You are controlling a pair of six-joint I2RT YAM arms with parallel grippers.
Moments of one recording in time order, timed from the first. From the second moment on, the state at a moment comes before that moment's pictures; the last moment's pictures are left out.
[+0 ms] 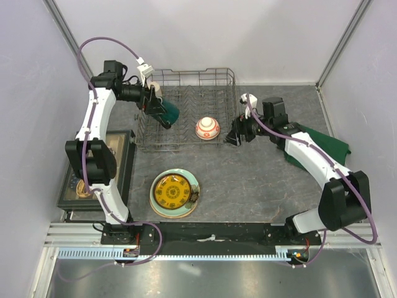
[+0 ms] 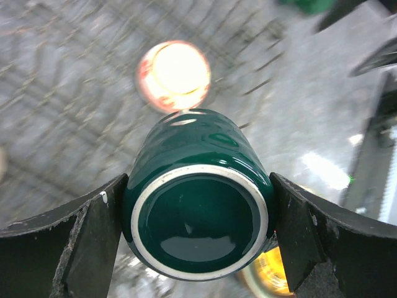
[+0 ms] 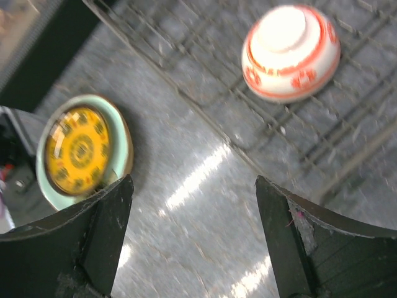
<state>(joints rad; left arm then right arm) 0.01 1.92 1.94 -1.07 1.00 0.58 0.32 1.42 1.08 -0.31 -0.61 0.01</state>
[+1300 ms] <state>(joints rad) 0.02 1.73 1.64 -0.22 1.44 -0.19 0.52 1.97 1.58 0.25 -0.71 0.40</state>
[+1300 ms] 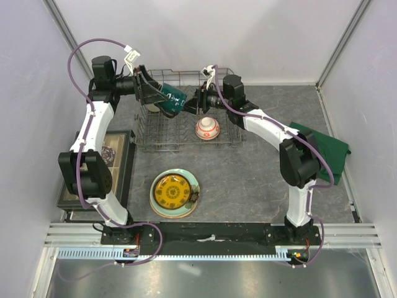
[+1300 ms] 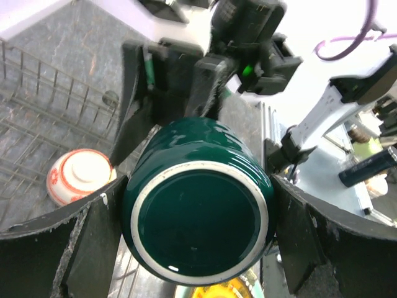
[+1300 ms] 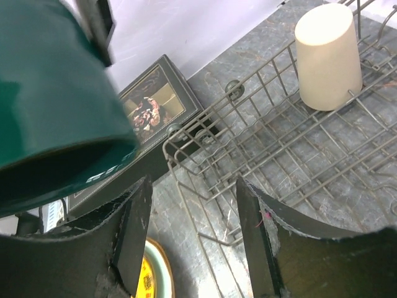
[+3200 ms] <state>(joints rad) -0.05 1.76 1.34 0.93 1.42 -1.11 0.53 1.93 1.61 0.39 -0.78 0.58</state>
